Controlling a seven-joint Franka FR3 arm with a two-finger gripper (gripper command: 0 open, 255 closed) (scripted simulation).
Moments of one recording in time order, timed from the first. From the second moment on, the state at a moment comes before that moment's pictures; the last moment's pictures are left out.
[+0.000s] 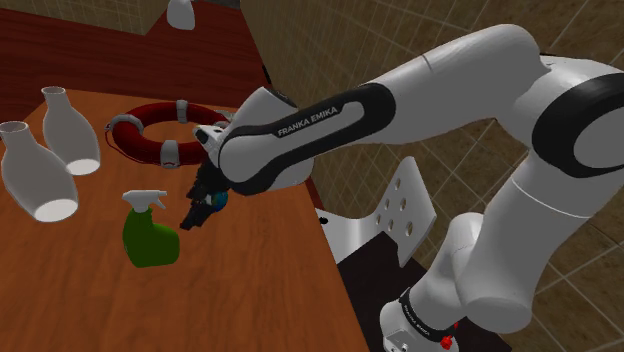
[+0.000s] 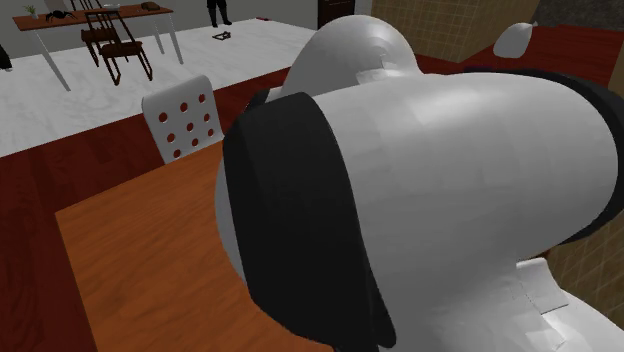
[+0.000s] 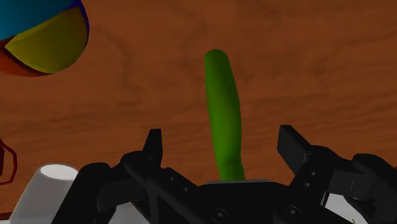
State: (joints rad) arm 0.52 0.11 0.14 -2.26 0.58 2.76 -0.91
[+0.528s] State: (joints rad) arm 0.55 0.25 0.19 -2.17 0.61 2.84 -0.97
